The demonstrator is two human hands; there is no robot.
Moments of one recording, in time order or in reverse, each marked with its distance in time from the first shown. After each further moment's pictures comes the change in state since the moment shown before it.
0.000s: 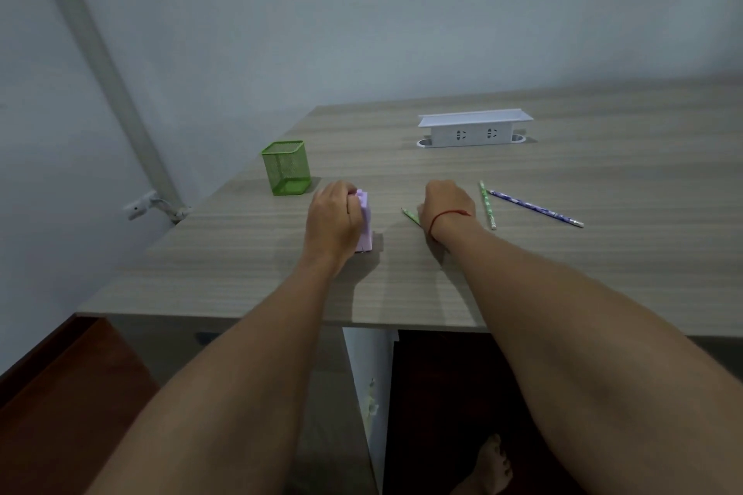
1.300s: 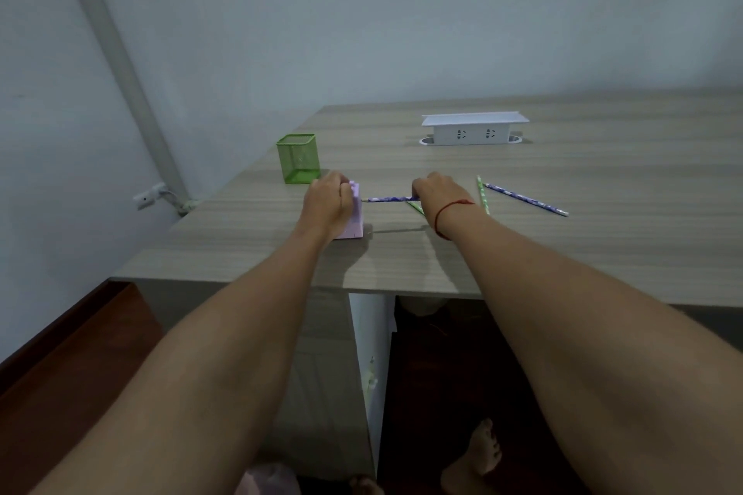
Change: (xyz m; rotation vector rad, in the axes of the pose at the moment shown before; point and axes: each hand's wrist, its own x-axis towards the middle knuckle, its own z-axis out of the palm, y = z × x) left_hand -0.001 -0.003 -0.033 0.055 -0.161 -0.102; right_hand -0.049 -0.006 -0.029 -0.207 -0.044 -0.302
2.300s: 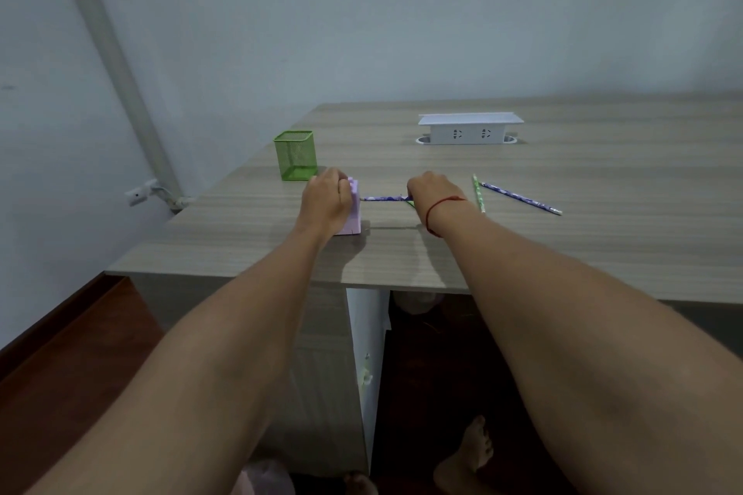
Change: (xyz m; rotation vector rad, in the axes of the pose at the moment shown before) left_hand -0.002 -0.001 0.002 -0.008 0.033 -0.020; right_hand -0.004 -0.010 -0.003 -0.023 -0.014 0.022
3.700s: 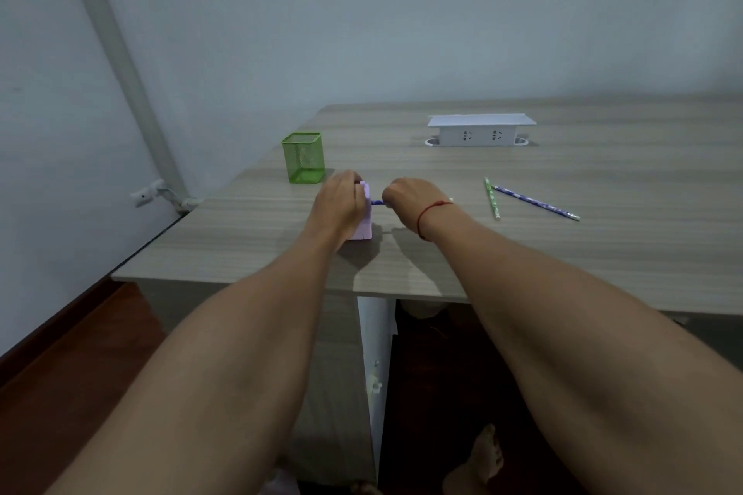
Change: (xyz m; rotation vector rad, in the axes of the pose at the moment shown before) left_hand -0.004 0.006 -0.006 0.062 -0.049 0.089; right_hand 0.030 -0.032 0.012 -0.120 0.042 -0.266
